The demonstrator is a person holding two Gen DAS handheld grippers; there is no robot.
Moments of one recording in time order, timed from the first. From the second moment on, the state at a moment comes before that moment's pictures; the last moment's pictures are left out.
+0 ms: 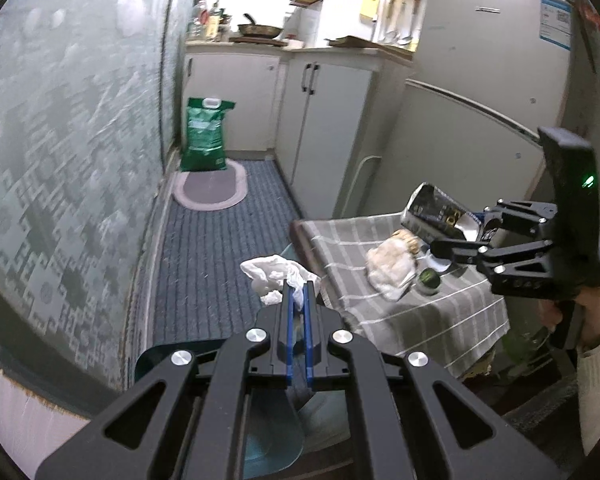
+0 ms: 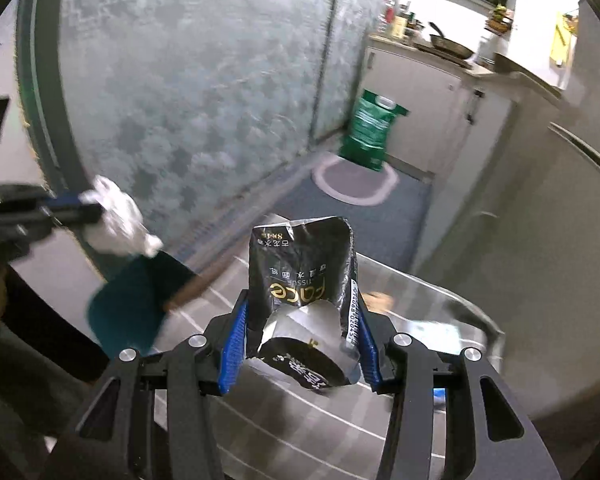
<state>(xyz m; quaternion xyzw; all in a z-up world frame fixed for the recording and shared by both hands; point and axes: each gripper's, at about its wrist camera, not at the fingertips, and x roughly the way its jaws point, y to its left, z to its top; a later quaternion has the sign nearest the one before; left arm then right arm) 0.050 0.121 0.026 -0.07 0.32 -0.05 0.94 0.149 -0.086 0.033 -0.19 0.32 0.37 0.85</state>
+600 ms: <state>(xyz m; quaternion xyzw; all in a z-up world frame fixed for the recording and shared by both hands) 0.039 0.174 -0.055 -0.08 0.42 0.01 0.90 0.112 0.030 -0.010 -0.21 0.39 0.45 0.78</state>
